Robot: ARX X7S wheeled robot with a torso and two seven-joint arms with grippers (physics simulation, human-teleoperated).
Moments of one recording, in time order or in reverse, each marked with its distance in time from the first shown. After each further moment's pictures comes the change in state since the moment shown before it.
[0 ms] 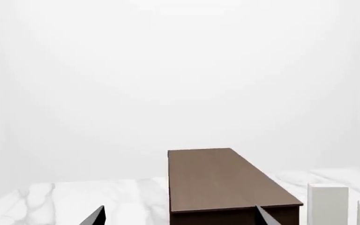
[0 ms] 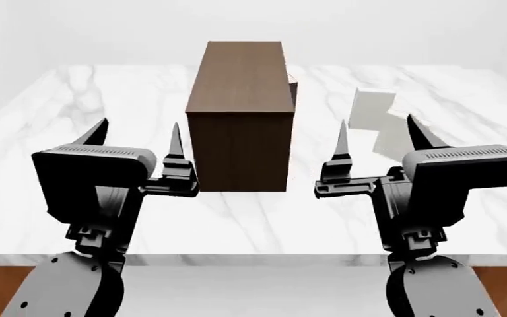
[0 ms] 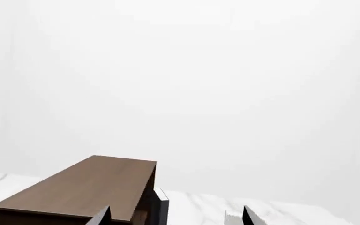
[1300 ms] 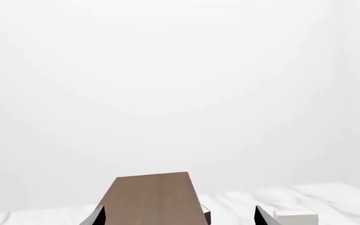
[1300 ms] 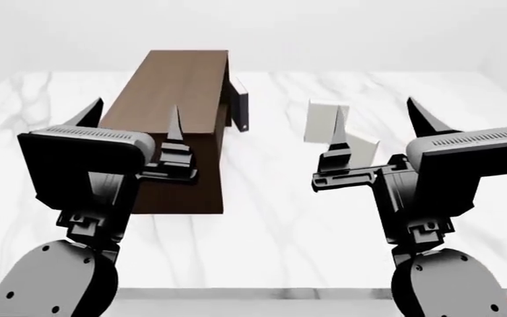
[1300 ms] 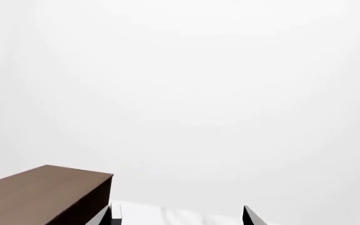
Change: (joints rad) left arm -0.085 -0.045 0.023 0.056 -0.056 -0.082 -0.047; right arm 0.067 0.046 -0.028 -0.079 0.057 0.096 0.021
